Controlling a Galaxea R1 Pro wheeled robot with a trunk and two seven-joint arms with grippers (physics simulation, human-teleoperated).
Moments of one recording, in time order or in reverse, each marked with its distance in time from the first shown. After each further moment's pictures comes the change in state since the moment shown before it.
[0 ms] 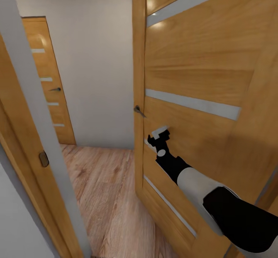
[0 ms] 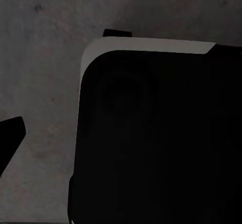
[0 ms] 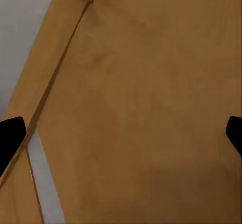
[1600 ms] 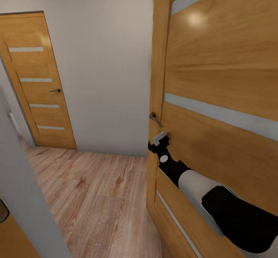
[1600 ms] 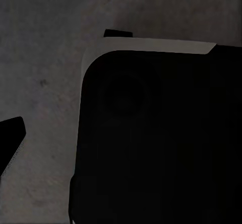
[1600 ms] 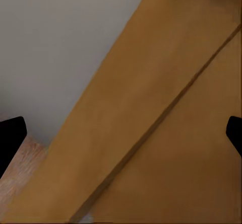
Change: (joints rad) left arm 0.000 0.001 0.000 0.000 0.000 0.000 0.000; right arm -0.001 0.000 0.014 0.124 0.022 -0.078 0.067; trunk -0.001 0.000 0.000
